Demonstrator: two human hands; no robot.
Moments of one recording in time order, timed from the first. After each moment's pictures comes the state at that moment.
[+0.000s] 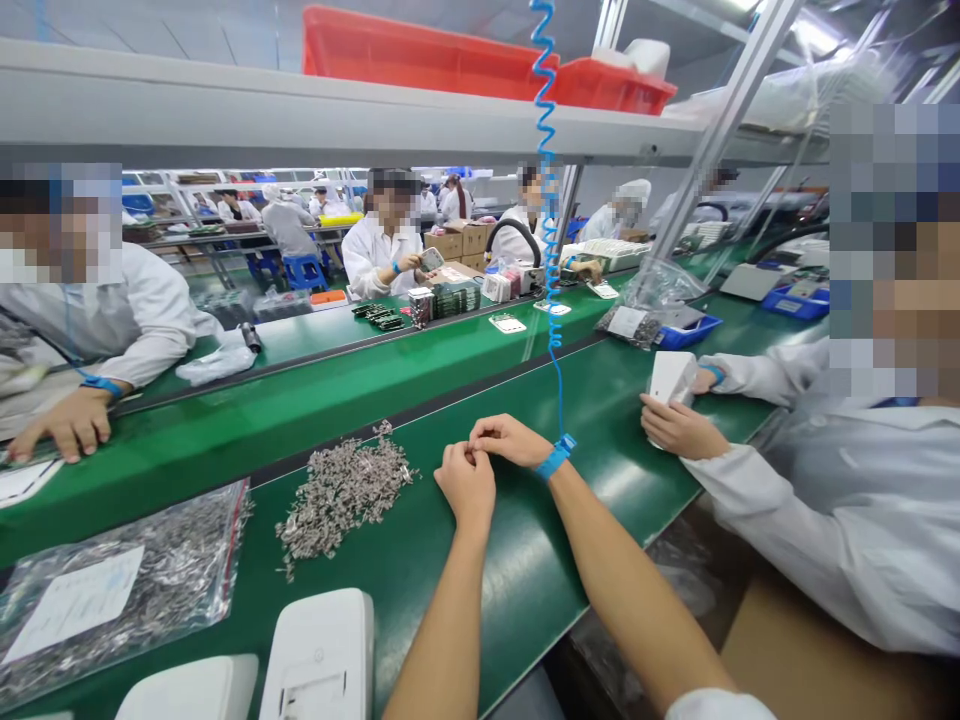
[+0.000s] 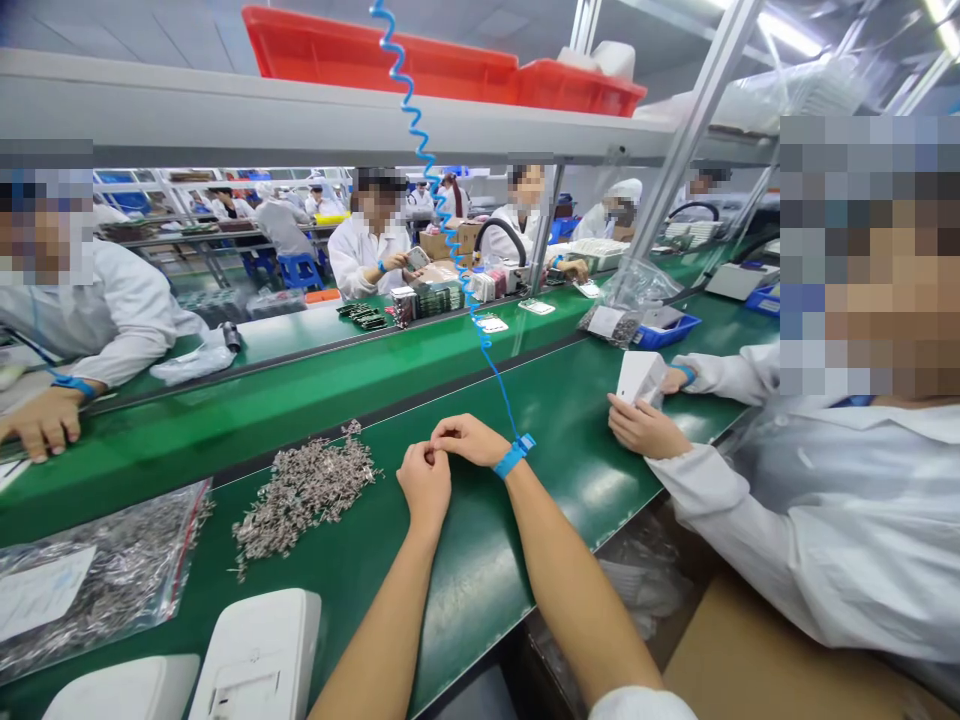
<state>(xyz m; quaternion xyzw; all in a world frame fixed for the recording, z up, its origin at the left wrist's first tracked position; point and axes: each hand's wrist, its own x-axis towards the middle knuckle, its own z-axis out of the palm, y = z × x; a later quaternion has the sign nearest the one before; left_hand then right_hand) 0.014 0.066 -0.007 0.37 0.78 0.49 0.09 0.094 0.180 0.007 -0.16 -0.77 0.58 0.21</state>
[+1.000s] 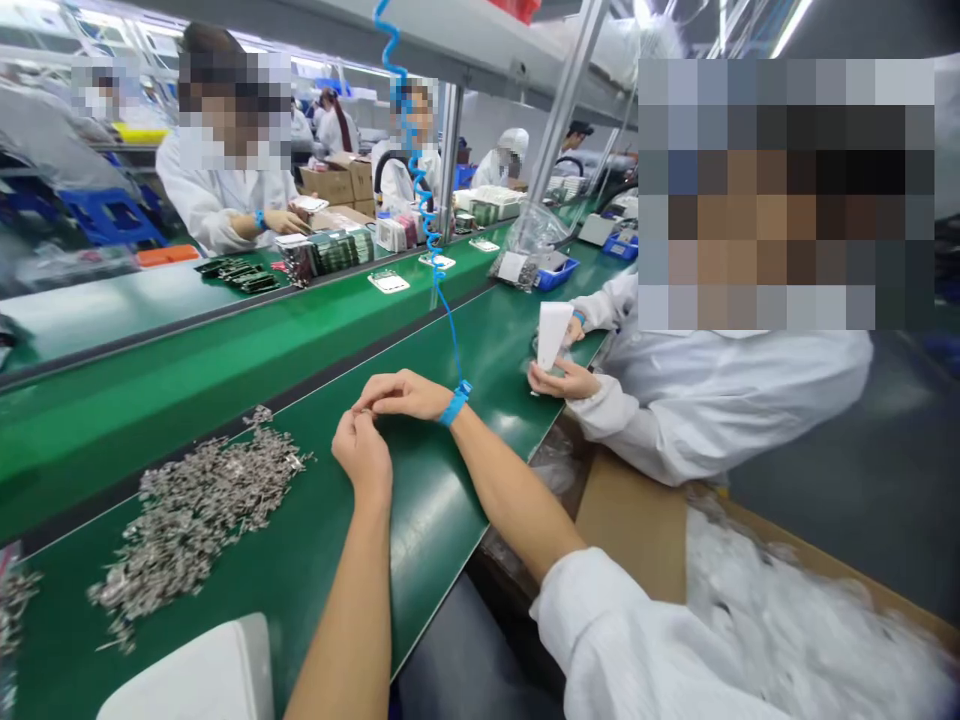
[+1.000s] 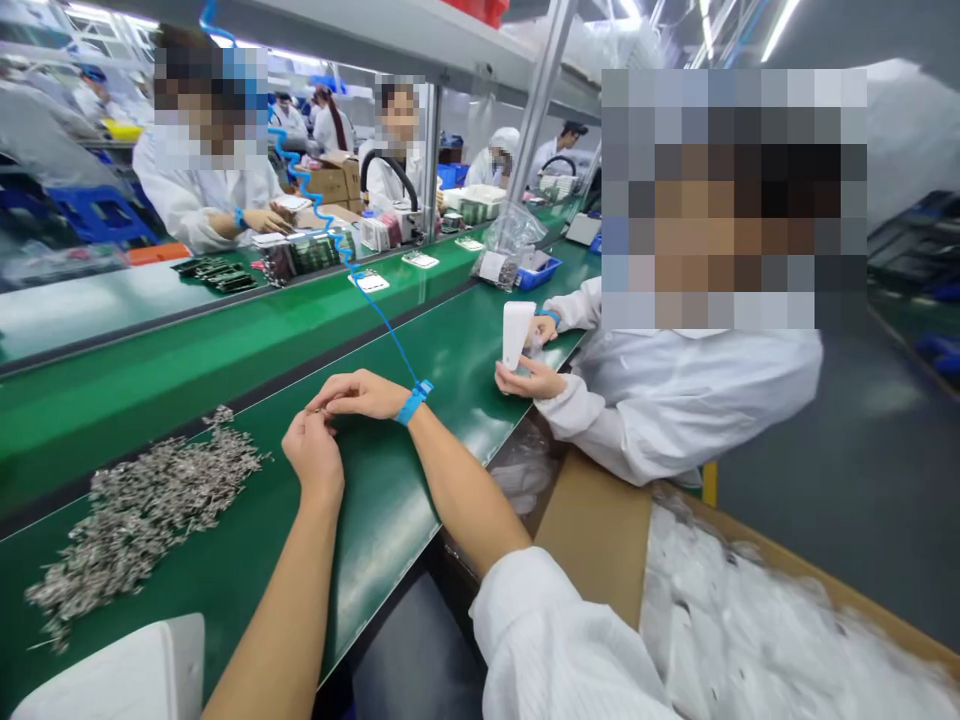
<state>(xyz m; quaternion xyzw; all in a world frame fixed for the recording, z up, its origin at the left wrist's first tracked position) 0.009 0.080 -0.015 0.30 0.67 0.65 0.18 0.100 0.188 0.015 -0.04 -0.78 0.57 0.25</state>
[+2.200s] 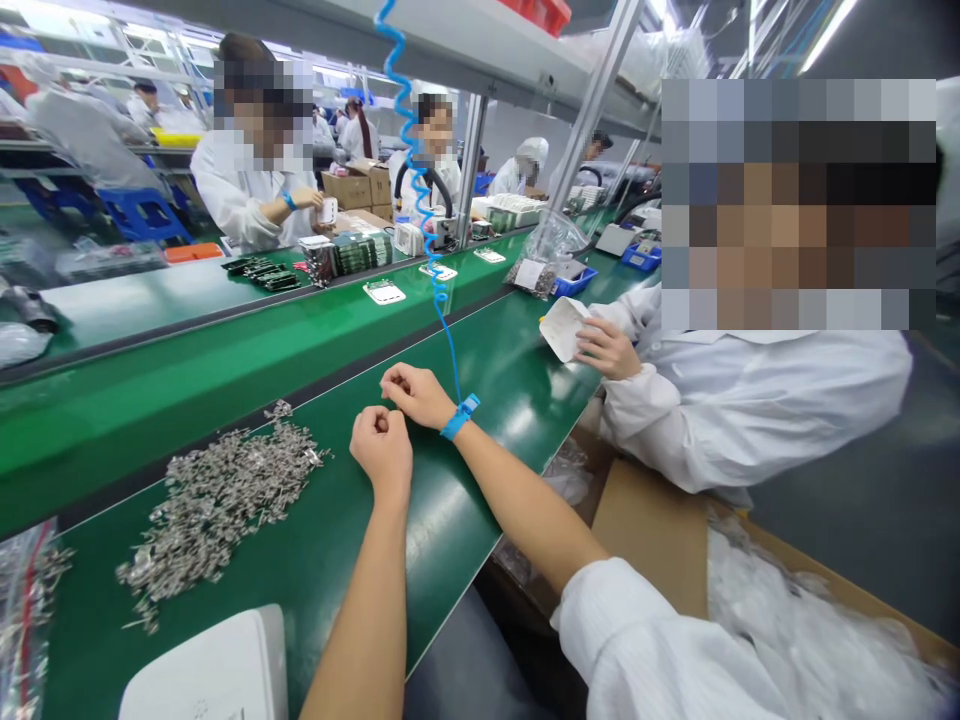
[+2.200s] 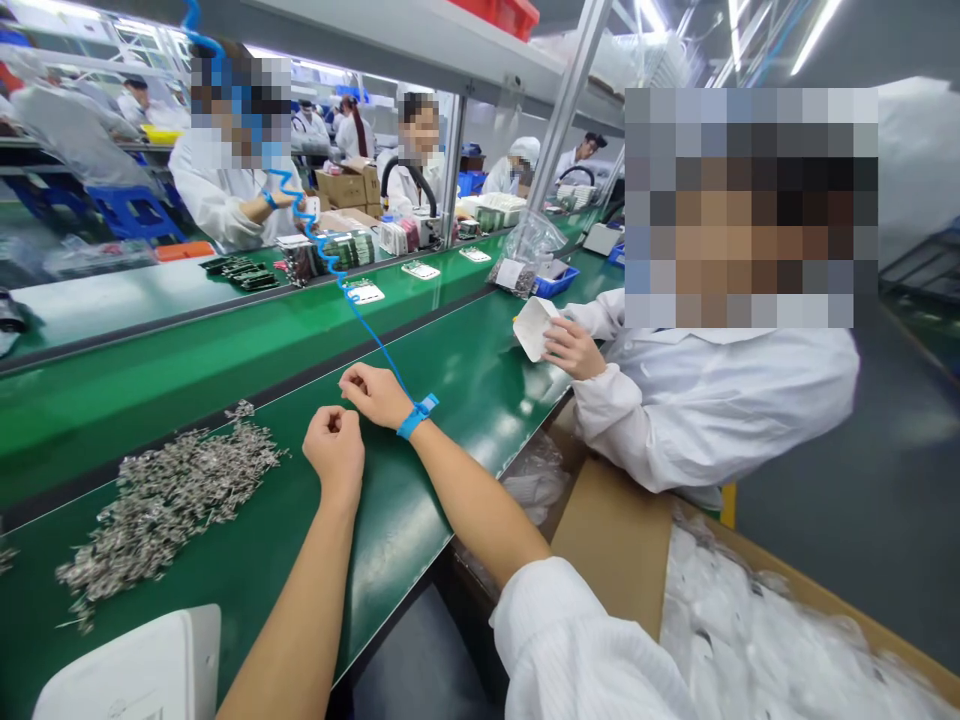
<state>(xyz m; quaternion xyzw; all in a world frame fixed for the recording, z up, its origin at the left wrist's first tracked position) 0.013 0.077 -0.011 0.34 0.71 0.61 0.09 0.079 0.168 0.009 -0.26 -0.79 0.40 0.39</state>
